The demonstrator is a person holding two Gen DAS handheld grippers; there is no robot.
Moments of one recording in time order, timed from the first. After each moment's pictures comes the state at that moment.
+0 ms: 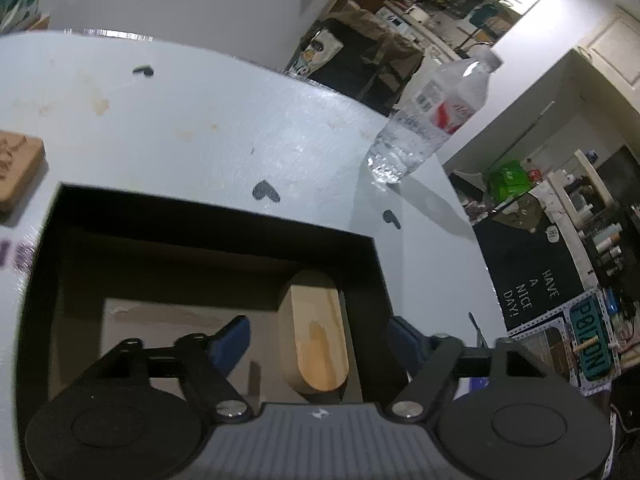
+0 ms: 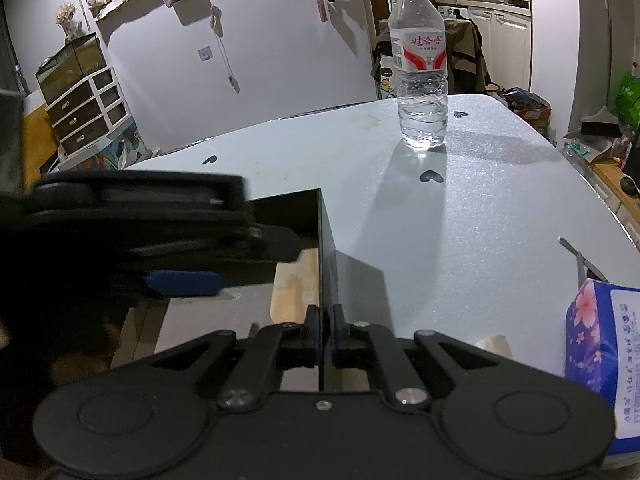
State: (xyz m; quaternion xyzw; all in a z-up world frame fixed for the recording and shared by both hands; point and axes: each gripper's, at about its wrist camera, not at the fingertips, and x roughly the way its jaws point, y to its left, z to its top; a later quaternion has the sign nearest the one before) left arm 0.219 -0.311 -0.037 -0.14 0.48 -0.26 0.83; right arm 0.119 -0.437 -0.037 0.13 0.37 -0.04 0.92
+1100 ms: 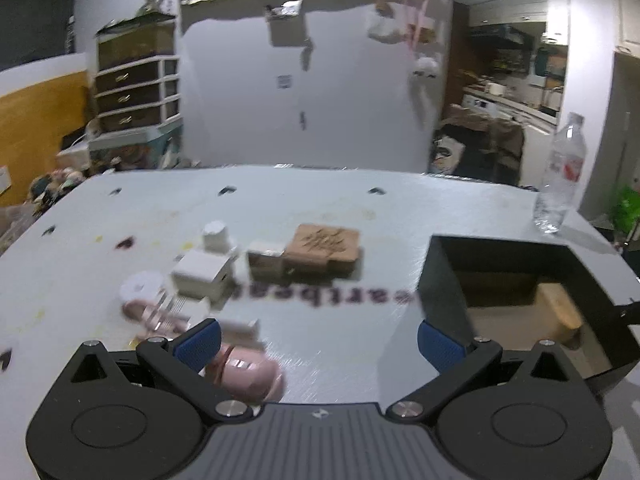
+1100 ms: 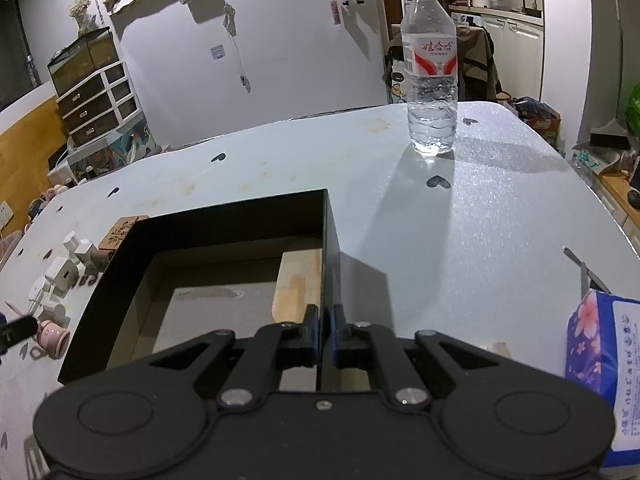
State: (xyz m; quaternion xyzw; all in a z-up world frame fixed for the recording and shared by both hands) left arm 0.112 -0.125 -0.016 0.01 0.31 -0.05 0.95; right arm 0.117 -0.435 -0.037 0.11 0.37 -0.03 0.92
